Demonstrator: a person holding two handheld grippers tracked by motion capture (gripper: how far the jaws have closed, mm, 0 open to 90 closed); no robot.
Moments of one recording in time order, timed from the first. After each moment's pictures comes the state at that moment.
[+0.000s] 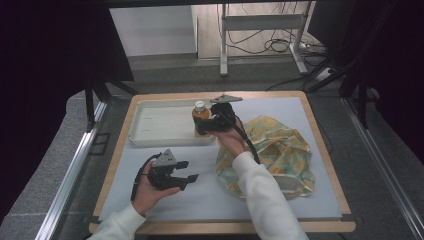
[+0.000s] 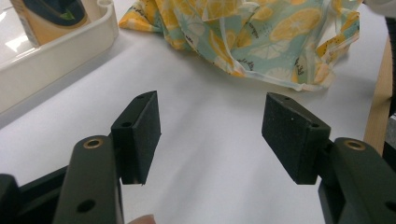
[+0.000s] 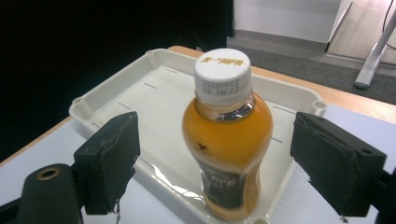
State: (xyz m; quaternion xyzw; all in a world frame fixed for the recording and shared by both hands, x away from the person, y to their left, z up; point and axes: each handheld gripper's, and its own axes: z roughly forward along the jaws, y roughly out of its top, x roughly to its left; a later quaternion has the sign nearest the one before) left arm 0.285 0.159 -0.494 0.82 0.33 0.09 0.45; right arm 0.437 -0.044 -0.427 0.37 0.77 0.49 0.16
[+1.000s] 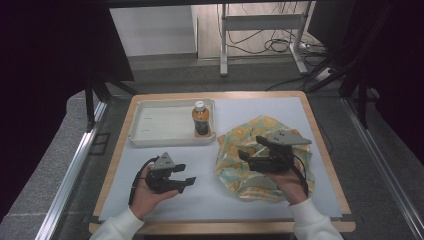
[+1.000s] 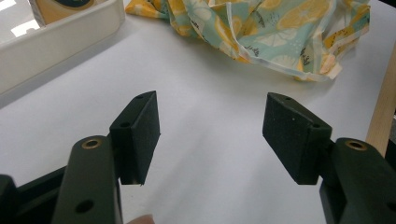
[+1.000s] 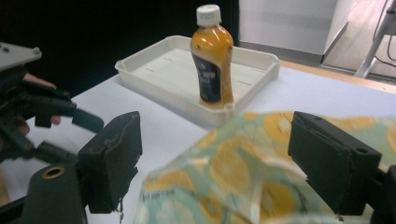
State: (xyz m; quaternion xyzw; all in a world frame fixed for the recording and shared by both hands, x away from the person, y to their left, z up) left arm 0.279 0.161 -0.499 0.82 0.35 0.09 0.44; right arm 0.312 -0.188 -0.419 0.34 0.77 0.52 0.17
